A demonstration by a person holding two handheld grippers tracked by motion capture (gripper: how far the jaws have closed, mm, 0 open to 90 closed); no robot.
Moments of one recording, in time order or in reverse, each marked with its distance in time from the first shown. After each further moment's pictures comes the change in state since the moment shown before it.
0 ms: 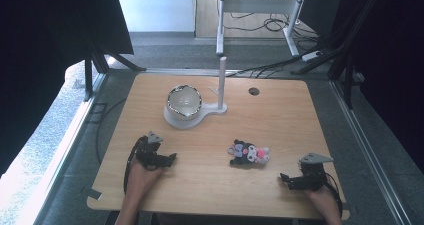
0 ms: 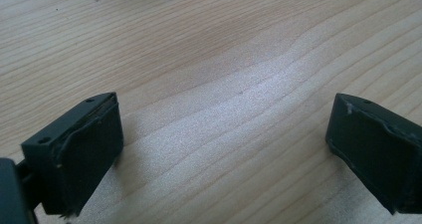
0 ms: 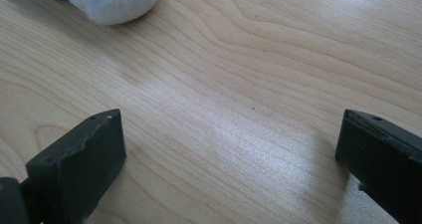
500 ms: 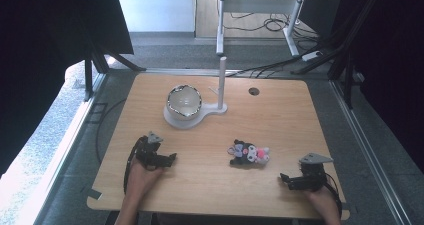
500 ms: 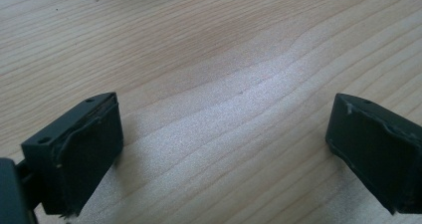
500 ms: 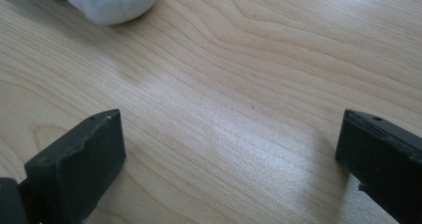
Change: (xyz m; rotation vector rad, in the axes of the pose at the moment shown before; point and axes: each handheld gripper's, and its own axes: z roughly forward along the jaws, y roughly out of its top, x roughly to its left) left arm 0.000 0.000 0.000 0.000 0.000 0.000; right arm 0.001 0.000 0.000 0.001 -0.005 0.002
